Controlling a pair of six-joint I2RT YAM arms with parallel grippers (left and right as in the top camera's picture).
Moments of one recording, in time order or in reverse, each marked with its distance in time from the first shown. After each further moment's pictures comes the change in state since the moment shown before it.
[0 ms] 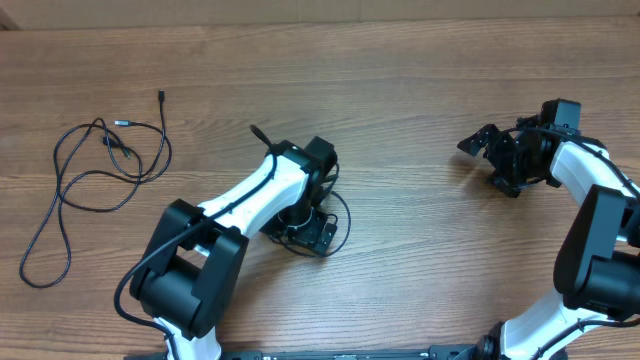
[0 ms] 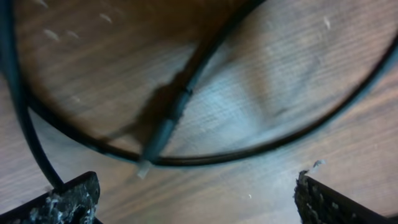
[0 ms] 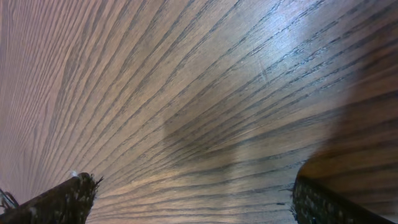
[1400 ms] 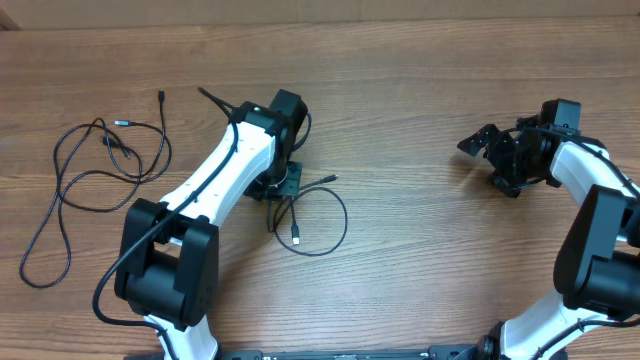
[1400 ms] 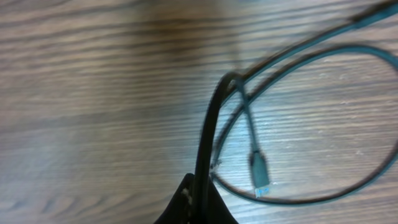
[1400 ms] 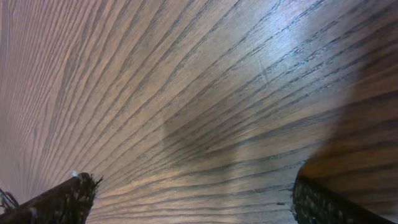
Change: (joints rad) left arm 0.153 -0.001 0.199 -0.055 -0.167 -0.157; right arm 0.000 0.000 0.000 0.000 0.000 0.000
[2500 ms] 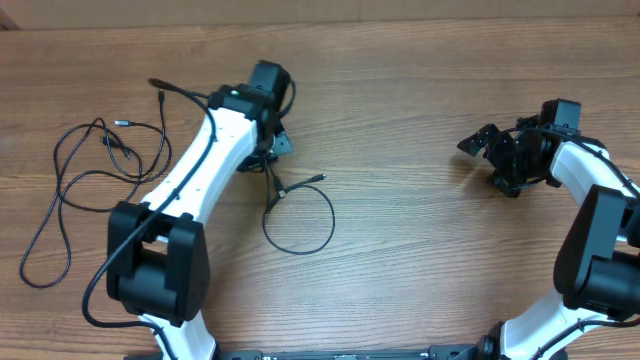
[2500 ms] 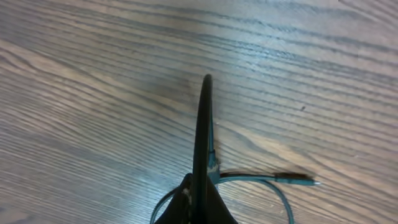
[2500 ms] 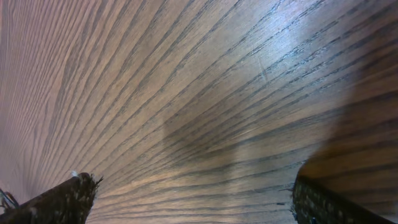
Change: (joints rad) left arm 0.095 0.000 0.096 0.146 -0.044 -0.418; right arm 0.000 0.000 0.000 0.000 0.000 0.000
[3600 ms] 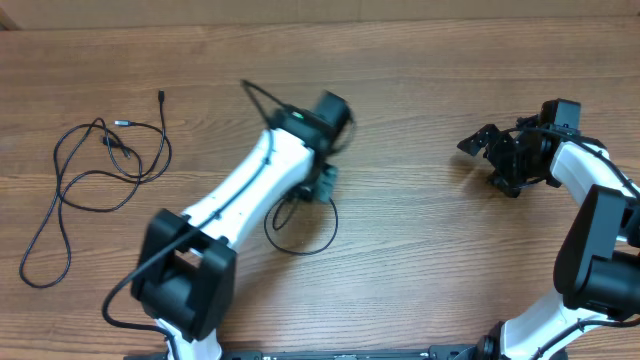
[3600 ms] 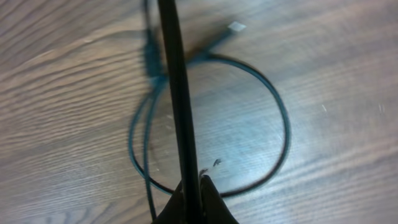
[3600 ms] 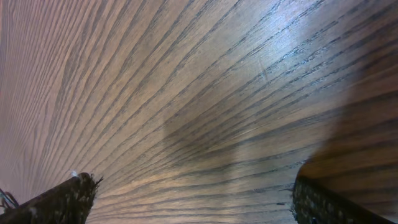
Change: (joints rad) left arm -0.275 -0.004 0.001 -0.159 0.027 0.467; right arm 0.000 0.000 0.000 0.000 0.000 0.000
